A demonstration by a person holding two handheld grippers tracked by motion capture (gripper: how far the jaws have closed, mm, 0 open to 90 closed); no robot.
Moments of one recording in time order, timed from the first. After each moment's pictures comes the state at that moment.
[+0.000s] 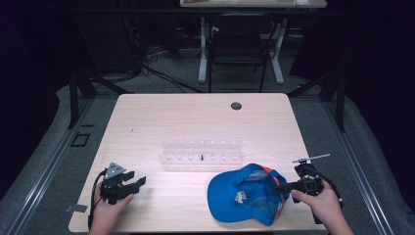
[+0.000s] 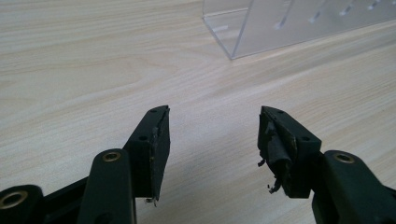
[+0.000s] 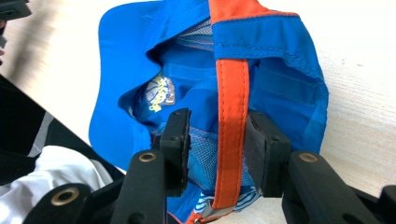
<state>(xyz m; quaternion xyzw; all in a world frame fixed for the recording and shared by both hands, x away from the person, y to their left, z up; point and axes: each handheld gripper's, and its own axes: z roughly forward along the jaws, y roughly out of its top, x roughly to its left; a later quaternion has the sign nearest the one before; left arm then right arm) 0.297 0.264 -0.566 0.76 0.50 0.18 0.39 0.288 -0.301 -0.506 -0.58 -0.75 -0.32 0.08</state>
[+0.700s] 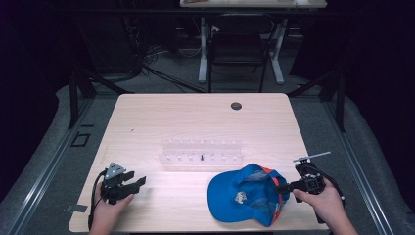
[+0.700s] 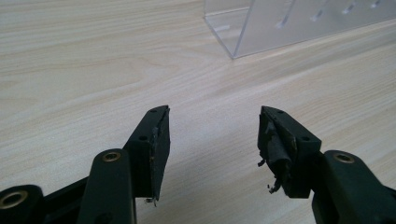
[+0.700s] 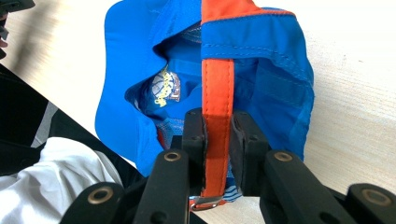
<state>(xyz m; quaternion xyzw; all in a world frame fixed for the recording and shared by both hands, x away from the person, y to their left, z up) 0.297 0.263 -0.567 0.76 0.50 0.18 0.39 0.288 -0.301 -0.496 -0.57 -0.76 -0.30 0.09</state>
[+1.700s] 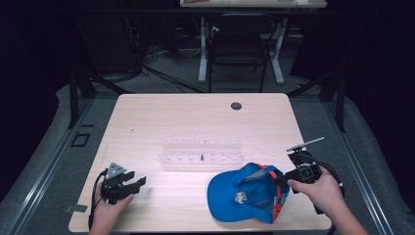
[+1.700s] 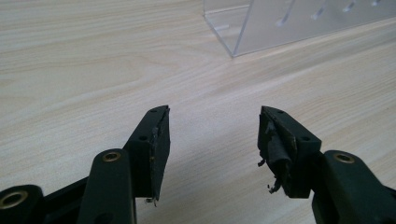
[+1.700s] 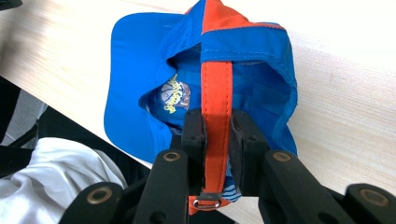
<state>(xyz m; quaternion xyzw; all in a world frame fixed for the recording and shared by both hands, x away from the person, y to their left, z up) 0.298 0.263 -0.568 0.76 0.49 0.18 0.39 0.298 -0.274 -0.450 -0.58 -0.77 -0.24 0.06</state>
